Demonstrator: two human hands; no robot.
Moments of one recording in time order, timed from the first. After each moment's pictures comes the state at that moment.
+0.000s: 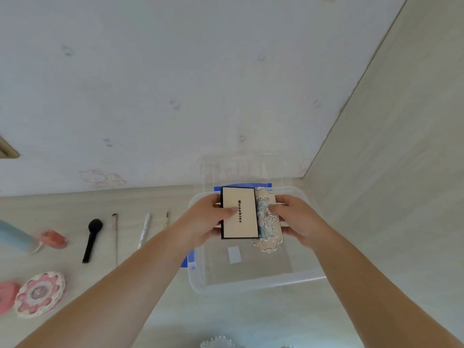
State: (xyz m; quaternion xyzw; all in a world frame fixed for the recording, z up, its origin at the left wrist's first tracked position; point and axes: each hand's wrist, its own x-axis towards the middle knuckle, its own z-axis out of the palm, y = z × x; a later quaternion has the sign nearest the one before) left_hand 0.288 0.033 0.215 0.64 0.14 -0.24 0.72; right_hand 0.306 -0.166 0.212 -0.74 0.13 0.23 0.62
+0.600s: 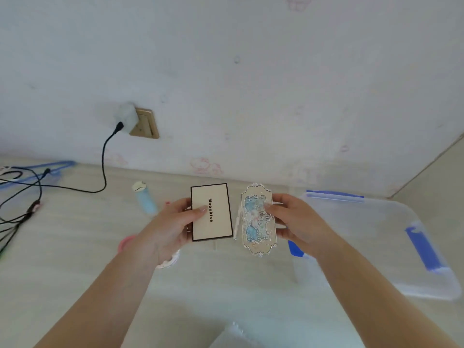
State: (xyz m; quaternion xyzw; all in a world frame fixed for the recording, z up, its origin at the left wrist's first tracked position) left_hand 0.168 0.281 0.220 0.55 0.23 -0.08 0.80; right_hand 0.242 0.053 0.239 -0.70 0.01 0.30 0.65
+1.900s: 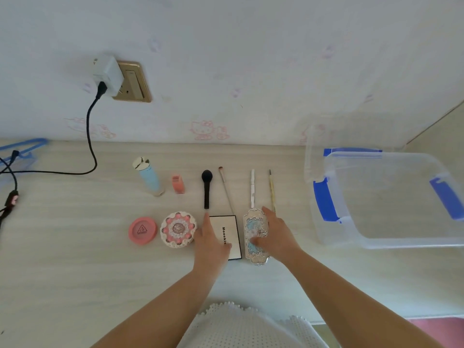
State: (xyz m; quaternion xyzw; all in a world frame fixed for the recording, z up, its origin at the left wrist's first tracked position) left_hand 0.134 0.266 0.081 0.83 0.28 -0.13 0.47; right_hand 0.191 0.113 0.087 -0.90 0.06 0.29 0.34
